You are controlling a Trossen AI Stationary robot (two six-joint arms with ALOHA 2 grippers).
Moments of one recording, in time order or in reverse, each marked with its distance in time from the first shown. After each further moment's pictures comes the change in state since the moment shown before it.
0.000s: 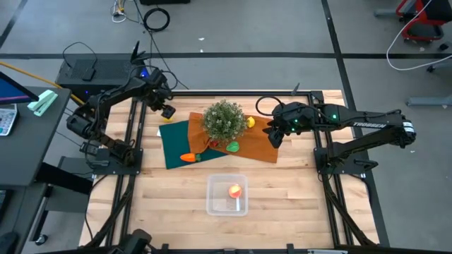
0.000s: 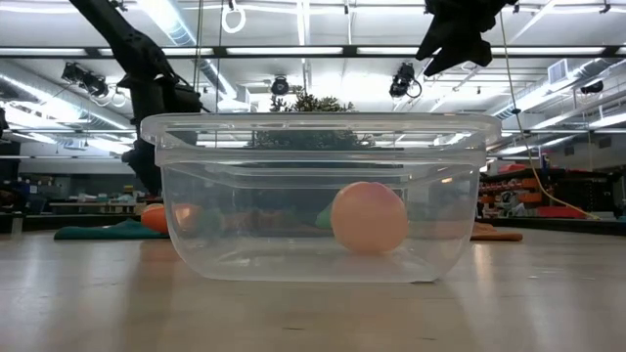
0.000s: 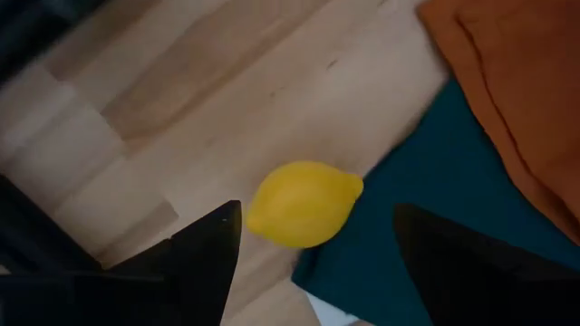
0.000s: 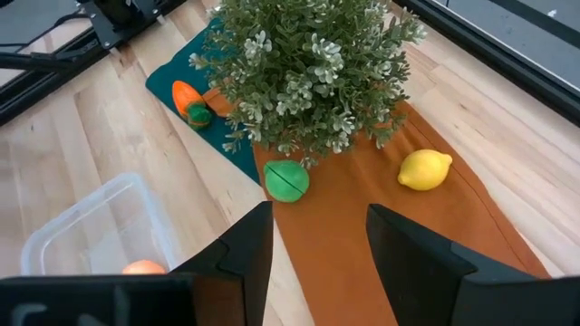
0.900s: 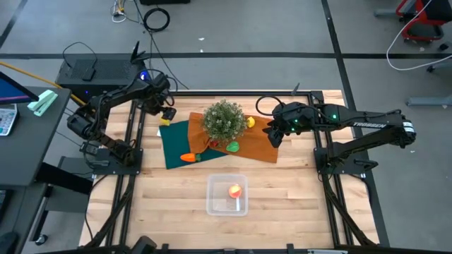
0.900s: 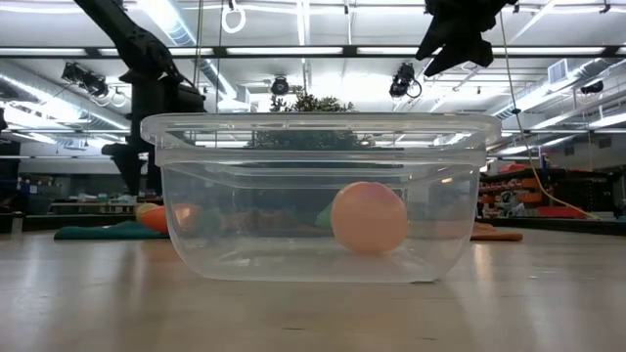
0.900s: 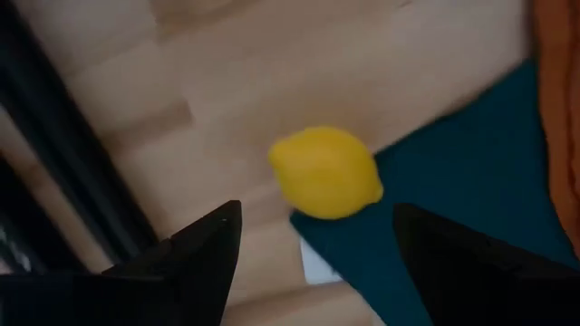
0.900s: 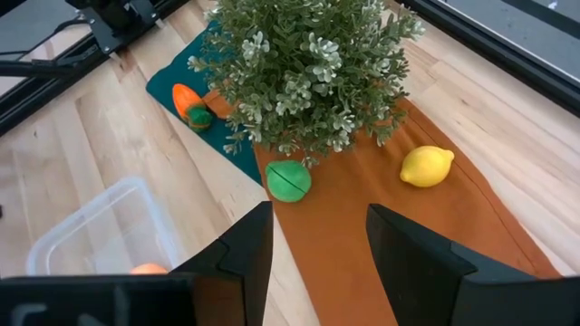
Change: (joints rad) left arm -0.074 0.001 0.001 -0.105 -0.126 -0.314; right arm 0.000 0.000 0.000 0.000 0.000 0.025
